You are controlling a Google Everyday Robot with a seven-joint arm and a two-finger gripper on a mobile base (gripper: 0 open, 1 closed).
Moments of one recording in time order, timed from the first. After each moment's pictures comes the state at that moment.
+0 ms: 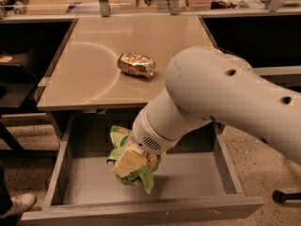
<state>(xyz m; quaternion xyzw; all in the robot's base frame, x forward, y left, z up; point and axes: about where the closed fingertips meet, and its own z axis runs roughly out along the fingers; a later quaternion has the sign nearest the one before) 0.390 0.046 0.822 -0.56 0.78 0.18 0.21</state>
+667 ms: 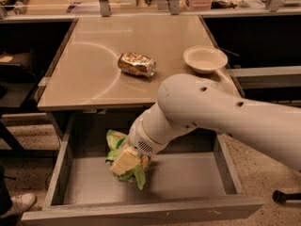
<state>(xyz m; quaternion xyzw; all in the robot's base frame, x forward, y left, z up) 0.423 0.064 0.757 -0.57 0.77 0.21 0.22</state>
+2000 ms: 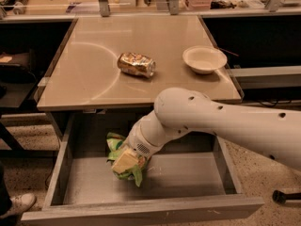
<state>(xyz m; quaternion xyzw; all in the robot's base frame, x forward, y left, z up) 0.453 0.074 0.705 -0.57 0.76 0.22 0.23</state>
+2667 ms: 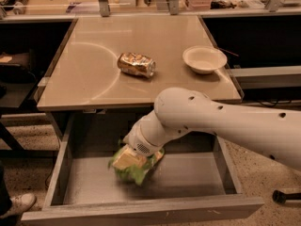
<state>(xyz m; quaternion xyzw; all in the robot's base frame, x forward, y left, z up) 0.453 0.074 0.705 -0.57 0.76 0.22 0.23</state>
